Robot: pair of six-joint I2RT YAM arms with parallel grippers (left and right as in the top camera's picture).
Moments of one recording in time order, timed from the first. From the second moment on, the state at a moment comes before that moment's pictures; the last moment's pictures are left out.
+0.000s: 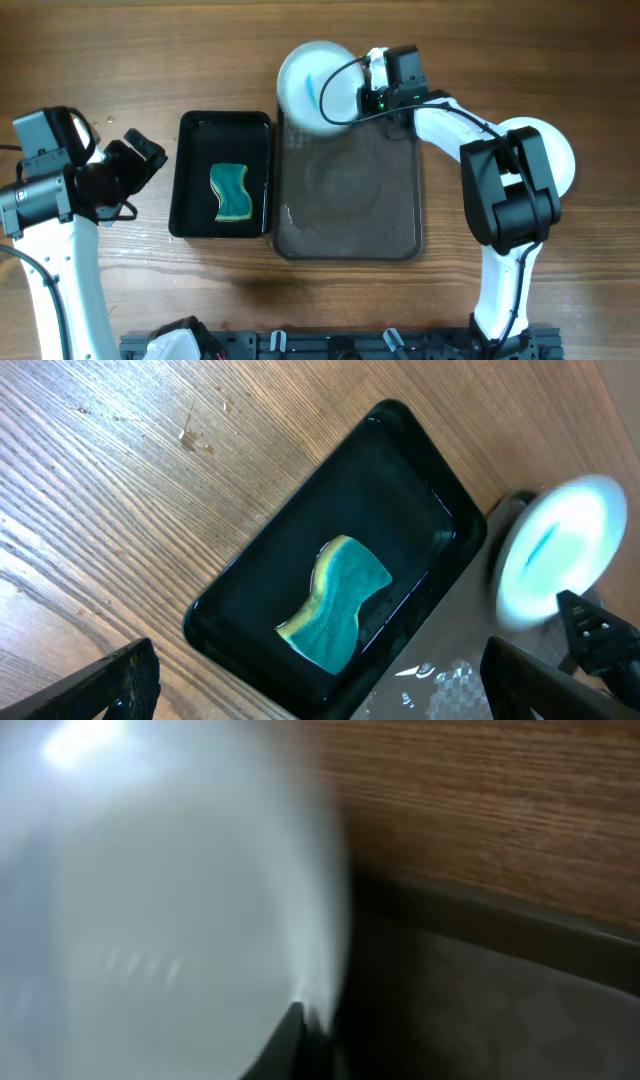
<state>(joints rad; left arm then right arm) 0.35 1.22 1.21 -1.11 0.19 -0.50 0.29 2.18 1.40 -0.09 -0.25 0.13</state>
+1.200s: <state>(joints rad) 0.33 1.22 1.20 -1.15 0.30 -0.48 0.31 1.60 1.07 -0.70 -0.22 0.37</state>
